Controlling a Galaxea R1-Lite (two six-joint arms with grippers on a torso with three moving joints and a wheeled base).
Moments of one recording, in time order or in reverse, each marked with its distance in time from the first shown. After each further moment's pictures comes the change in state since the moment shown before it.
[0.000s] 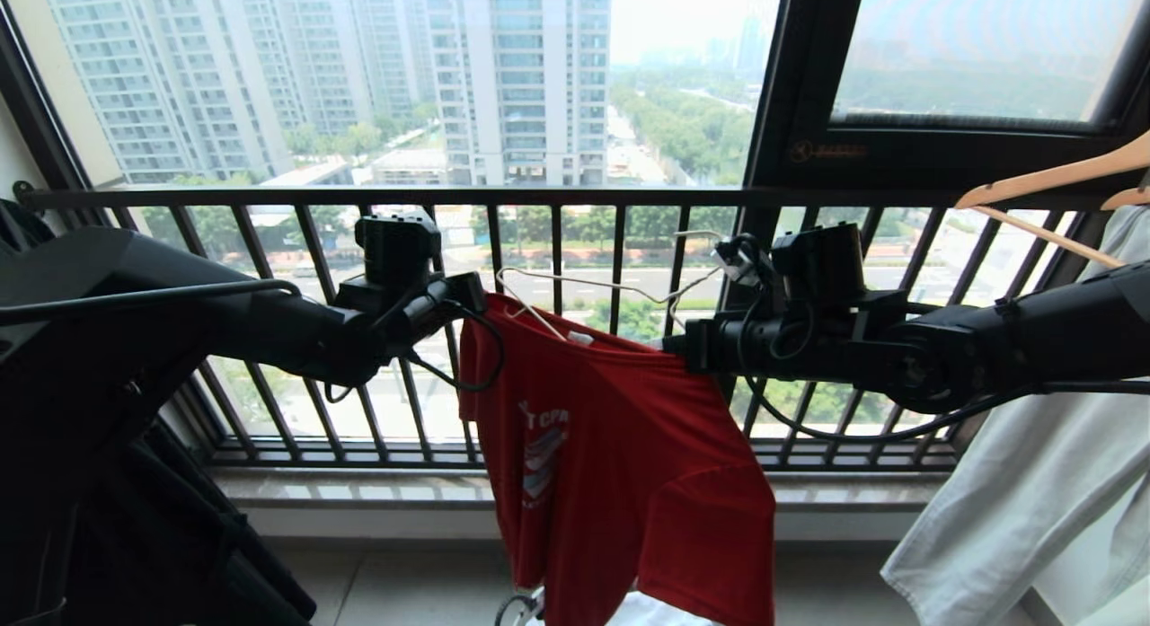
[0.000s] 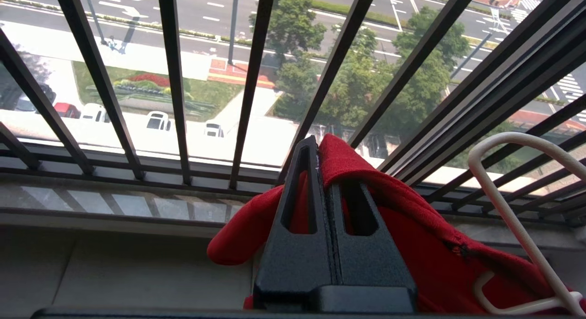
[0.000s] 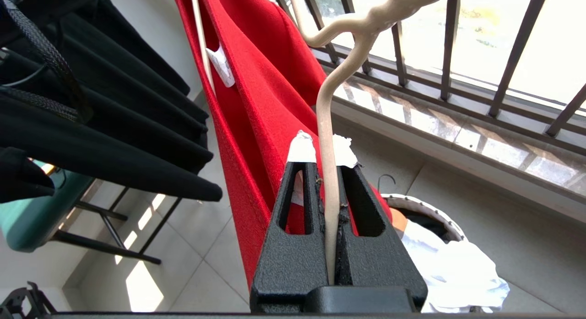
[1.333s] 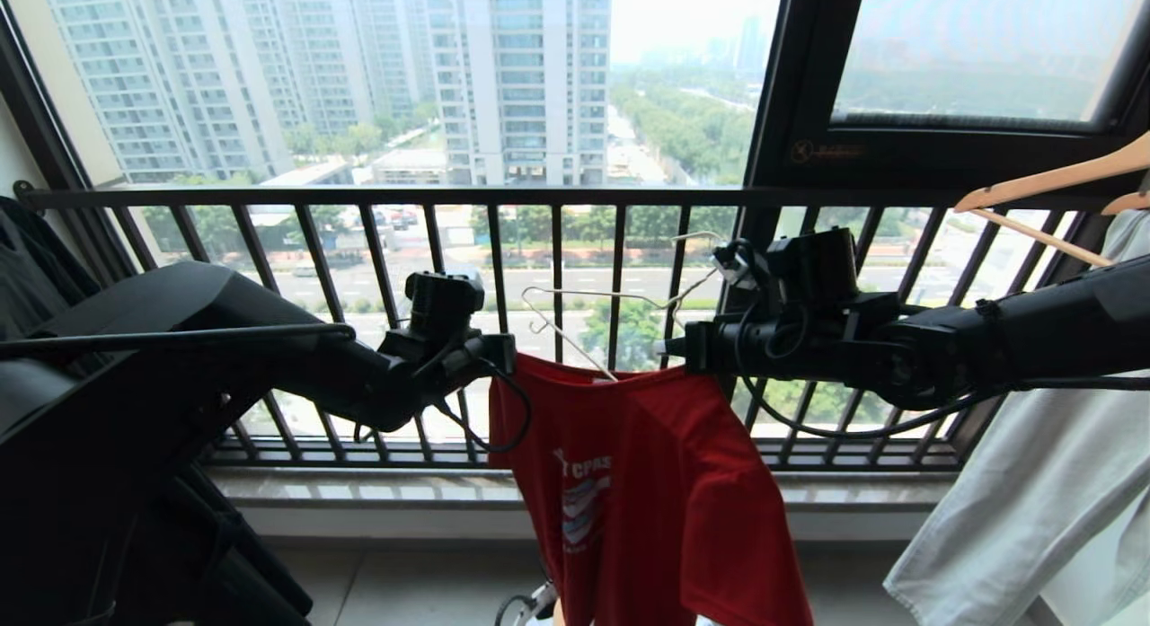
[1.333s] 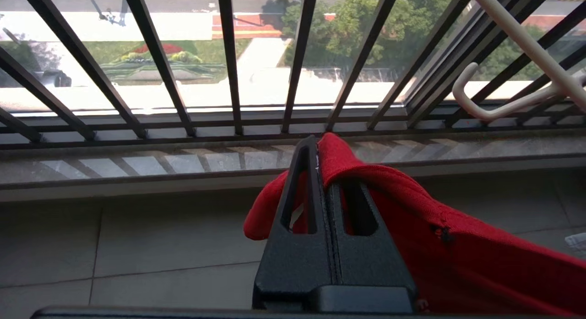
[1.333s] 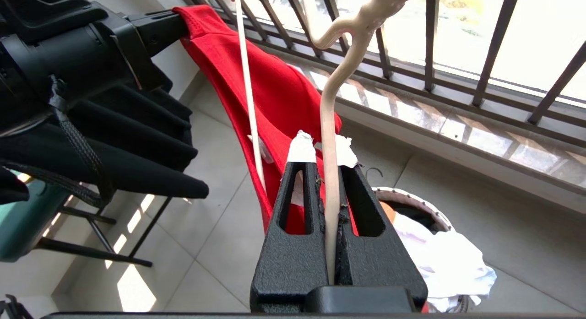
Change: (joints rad) left arm -0.090 0.061 0.101 -0.003 -0.013 0.101; right arm -0.014 0.036 -0.024 0.000 -0.006 0.002
